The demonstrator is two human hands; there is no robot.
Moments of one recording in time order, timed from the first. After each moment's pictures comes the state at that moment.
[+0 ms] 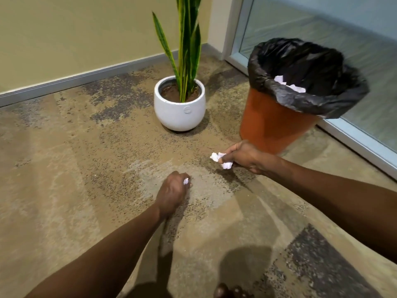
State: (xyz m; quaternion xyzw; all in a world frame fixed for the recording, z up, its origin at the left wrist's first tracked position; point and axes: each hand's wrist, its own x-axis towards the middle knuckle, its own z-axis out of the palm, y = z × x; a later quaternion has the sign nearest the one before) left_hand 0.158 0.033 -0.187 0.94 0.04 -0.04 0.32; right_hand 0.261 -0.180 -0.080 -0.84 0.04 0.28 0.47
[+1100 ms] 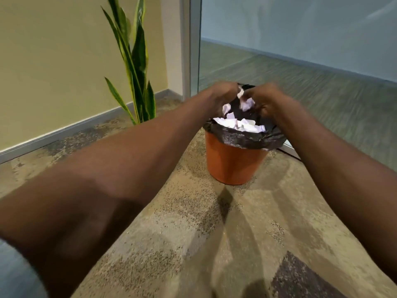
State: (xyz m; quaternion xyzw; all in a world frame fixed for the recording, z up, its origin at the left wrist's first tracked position) left_hand 0.359 -0.204 0.145 0.75 -0.03 -0.17 0.64; right_hand 0.363 -0.319 0.137 -0.77 0.19 -0.04 0.61
